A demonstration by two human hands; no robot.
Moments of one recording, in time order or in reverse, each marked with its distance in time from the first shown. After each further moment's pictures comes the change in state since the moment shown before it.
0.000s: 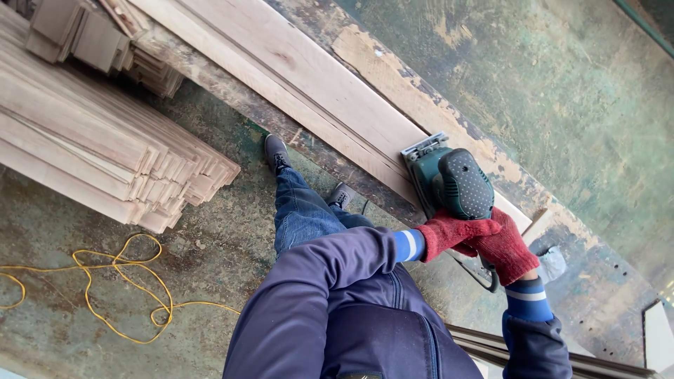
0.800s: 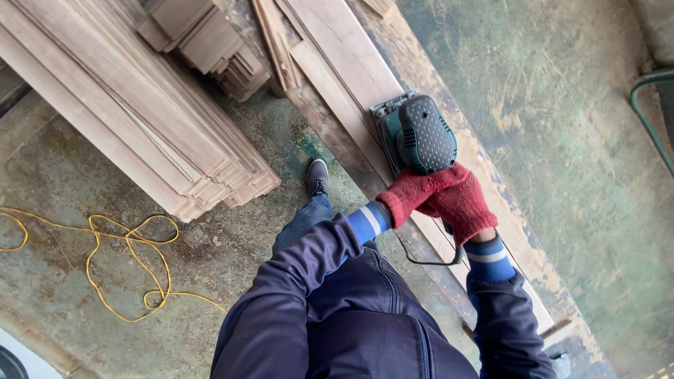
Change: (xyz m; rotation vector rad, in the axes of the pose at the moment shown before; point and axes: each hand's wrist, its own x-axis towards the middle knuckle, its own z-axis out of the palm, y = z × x) left_hand -0.227 0.275 -0.127 -0.486 1.119 -0.033; right_hand 0.067 -0.419 0.123 -0.453 -0.117 -0.084
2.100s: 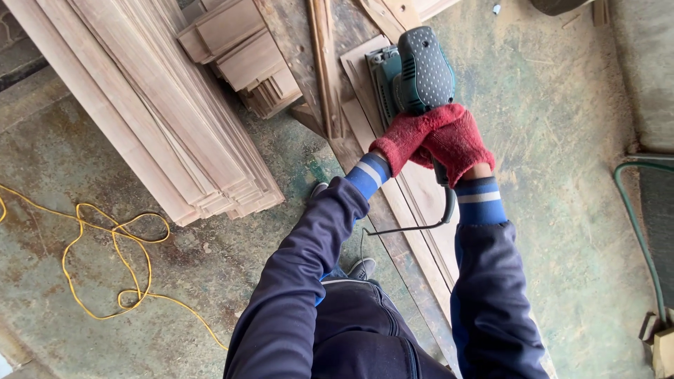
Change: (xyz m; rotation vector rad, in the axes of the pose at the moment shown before) left_hand -0.060 0.215 -0.080 -0.123 0.062 0.347; right_hand 0.108 -0.168 -0.041 -0.015 0.151 -0.576
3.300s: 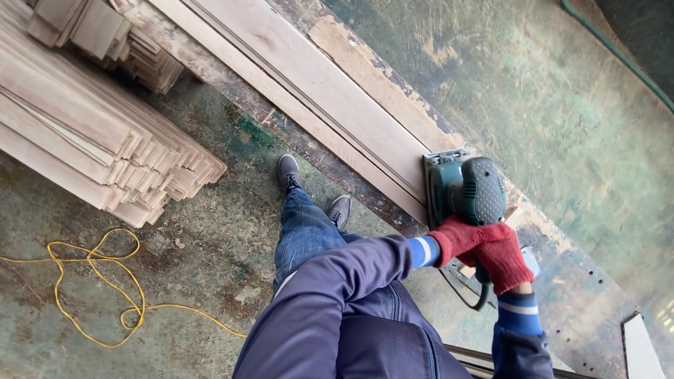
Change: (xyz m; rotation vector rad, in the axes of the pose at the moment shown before) left_hand -0.244 -0.521 0.258 0.602 -0.399 -0.424; right_hand -0.578 0.445 0.070 0.561 0.172 0.792
